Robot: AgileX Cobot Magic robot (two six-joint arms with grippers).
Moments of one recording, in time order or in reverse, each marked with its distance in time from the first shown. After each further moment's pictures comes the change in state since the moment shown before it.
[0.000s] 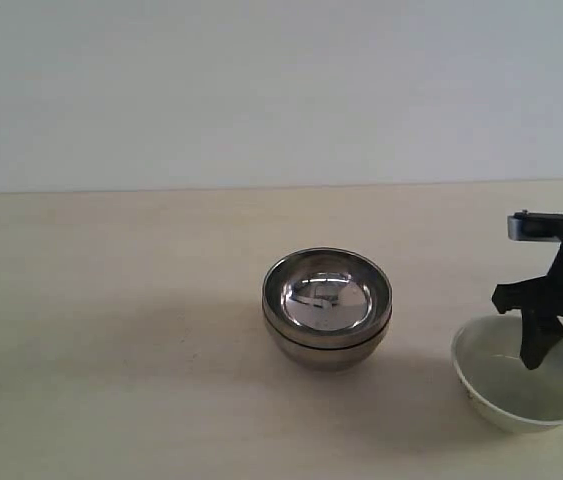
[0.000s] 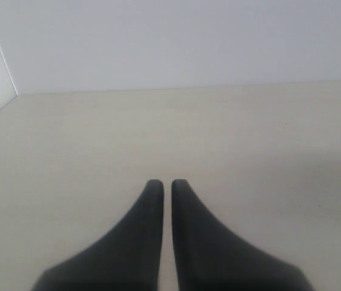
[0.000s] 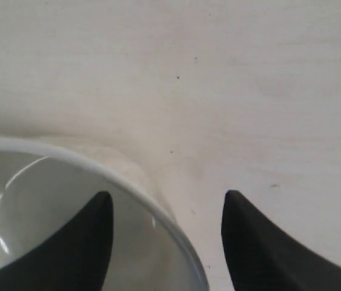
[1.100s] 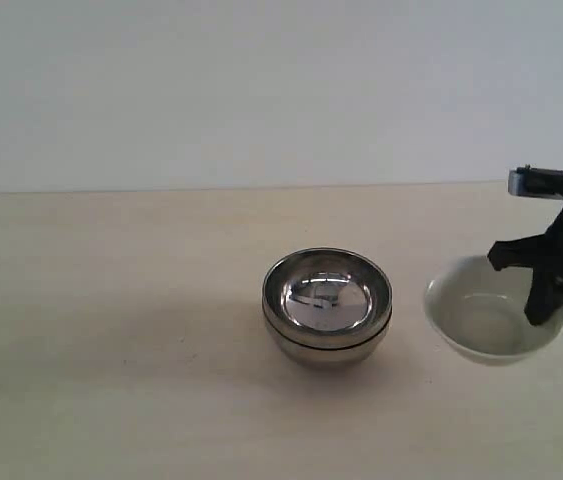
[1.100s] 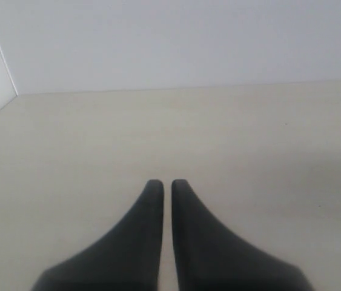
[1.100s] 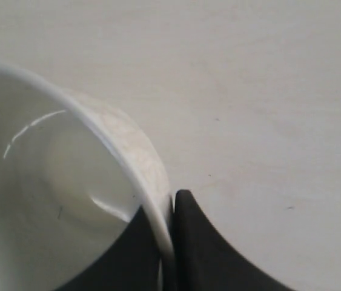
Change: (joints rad) left arm 0.000 0.000 0.000 0.000 0.000 0.000; right arm -0.006 -0.095 -0.036 0.109 0.000 -0.082
